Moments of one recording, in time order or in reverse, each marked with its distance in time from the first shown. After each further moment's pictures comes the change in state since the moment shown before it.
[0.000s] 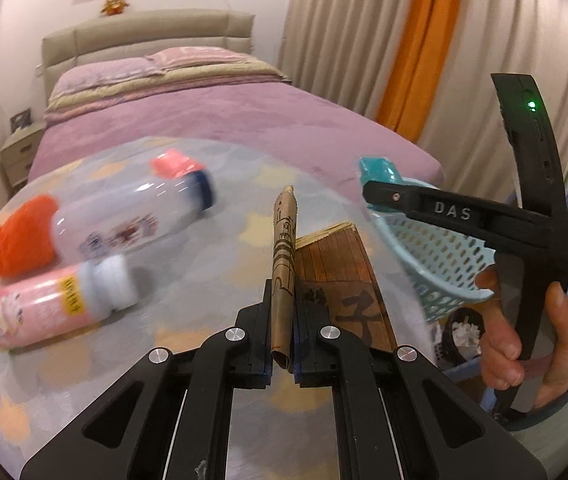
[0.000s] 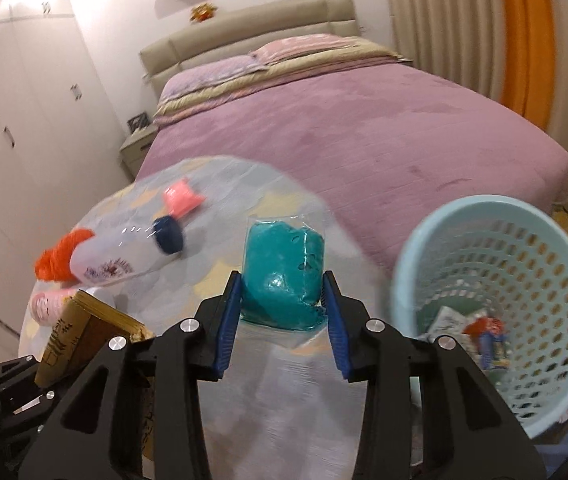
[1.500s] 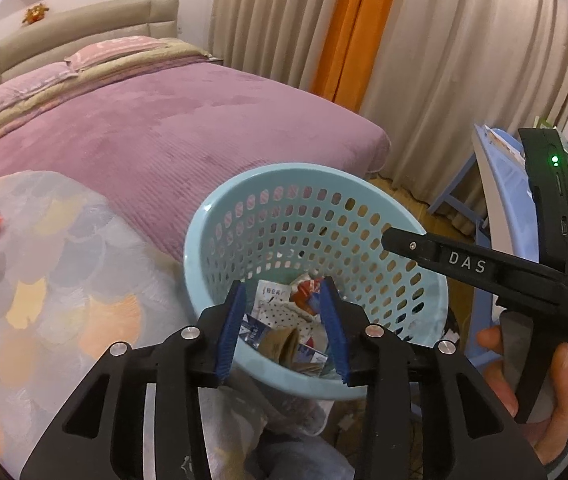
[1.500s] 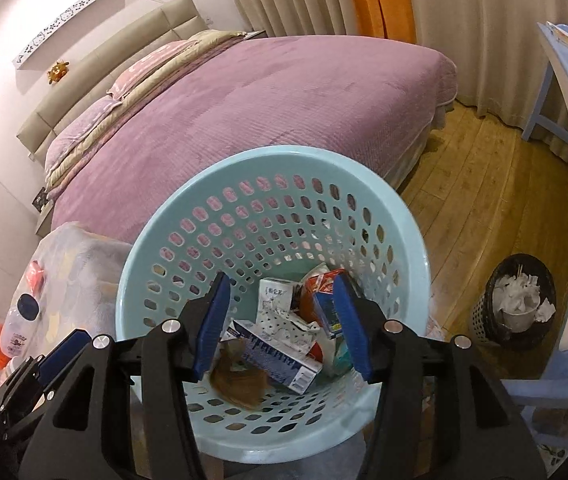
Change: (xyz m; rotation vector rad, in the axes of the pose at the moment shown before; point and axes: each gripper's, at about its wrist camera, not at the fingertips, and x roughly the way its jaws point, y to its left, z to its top) left arm 0.129 -0.158 0.046 0.104 0.088 -0.147; right arm -0.039 -0.222 -0.030 0.404 0.044 -0.228
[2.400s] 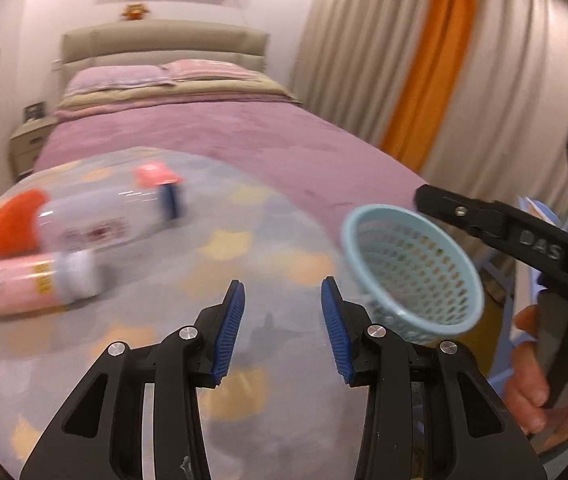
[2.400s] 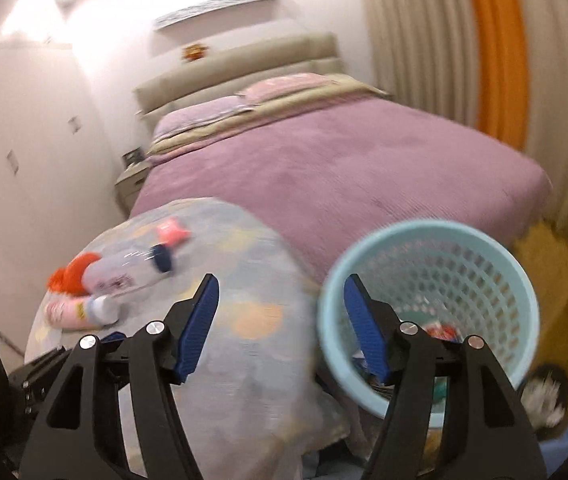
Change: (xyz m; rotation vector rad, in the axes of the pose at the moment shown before) left arm -0.139 0.103 -0.071 -0.213 -0.183 0.187; right arm -0.079 0.179 -0.063 -0.433 -0.181 0.264
